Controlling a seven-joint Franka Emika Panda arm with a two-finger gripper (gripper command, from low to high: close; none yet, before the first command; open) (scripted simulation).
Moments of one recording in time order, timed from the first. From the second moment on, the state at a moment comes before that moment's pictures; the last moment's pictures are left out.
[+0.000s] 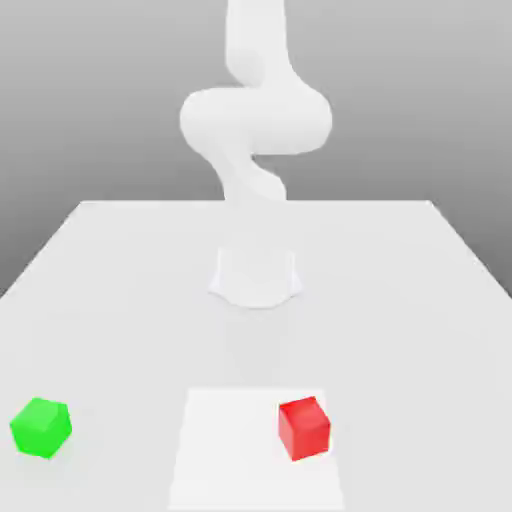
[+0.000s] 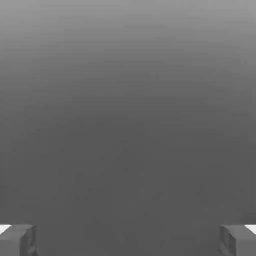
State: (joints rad) arm 0.02 -0.71 0.00 -2.34 0.00 2.35 0.78
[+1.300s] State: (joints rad) arm 0.13 0.11 0.02 -2.70 -0.01 2.81 0.60
